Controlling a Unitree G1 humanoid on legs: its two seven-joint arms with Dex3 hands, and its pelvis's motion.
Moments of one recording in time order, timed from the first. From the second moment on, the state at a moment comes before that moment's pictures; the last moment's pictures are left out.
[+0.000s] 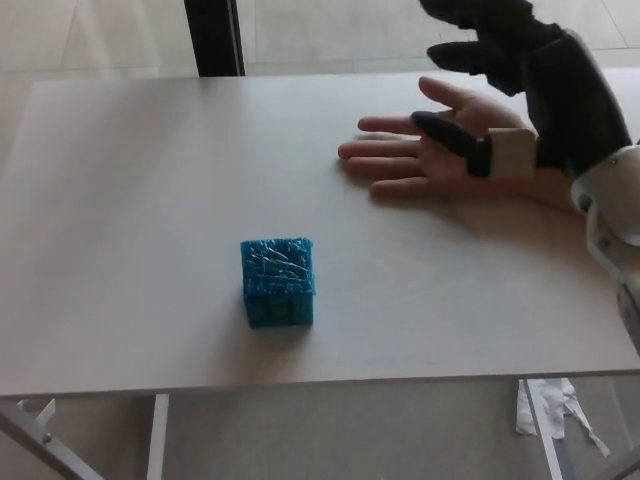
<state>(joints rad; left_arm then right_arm) -0.08 0.73 0.60 1.27 -0.22 -0.06 -0.12 -0.58 -0.38 0.29 0.10 -0.02 0.04 0.07</state>
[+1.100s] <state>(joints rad) -0.08 0.72 0.58 1.27 -0.22 -0.06 -0.12 -0.73 -0.26 0.88 0.44 -0.49 0.08 0.05</state>
